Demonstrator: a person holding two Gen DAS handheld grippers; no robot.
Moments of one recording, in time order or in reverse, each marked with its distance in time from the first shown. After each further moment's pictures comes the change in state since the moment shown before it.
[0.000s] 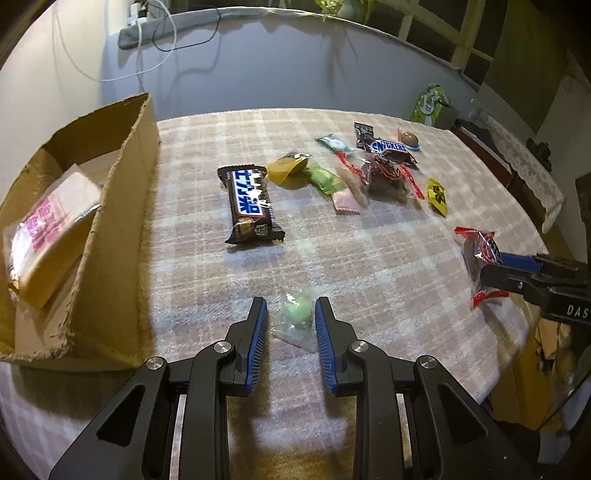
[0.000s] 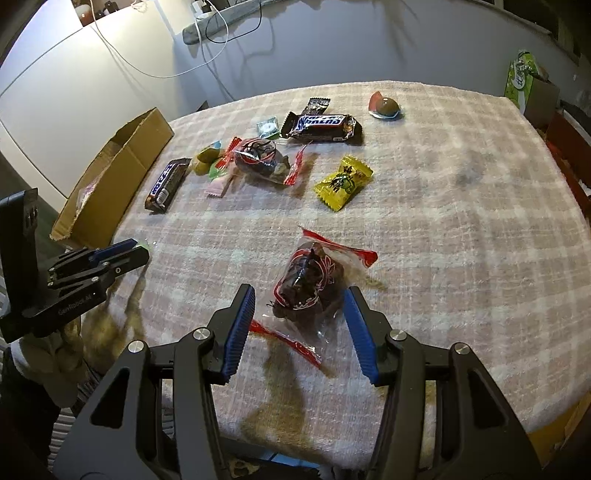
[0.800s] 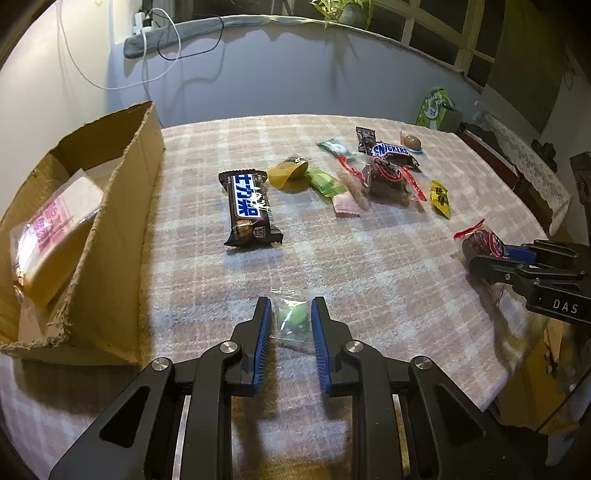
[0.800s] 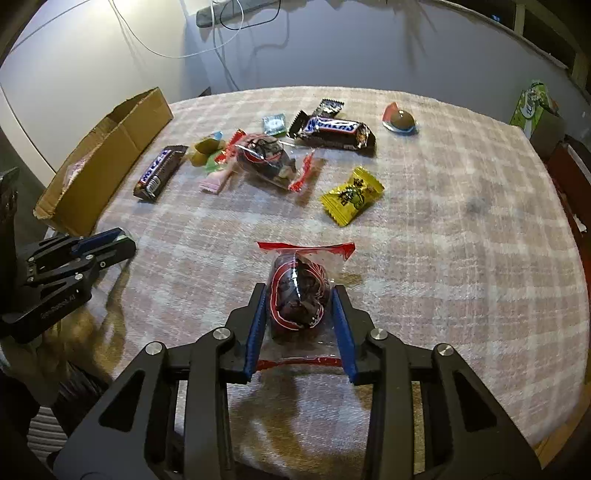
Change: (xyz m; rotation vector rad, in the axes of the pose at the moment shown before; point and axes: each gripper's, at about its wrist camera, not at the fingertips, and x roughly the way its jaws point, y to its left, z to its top) left arm -0.001 -0.005 -0.003 -0.009 -0.037 0.040; right arm 0.013 0.012 0.012 -0.112 0.008 -0.062
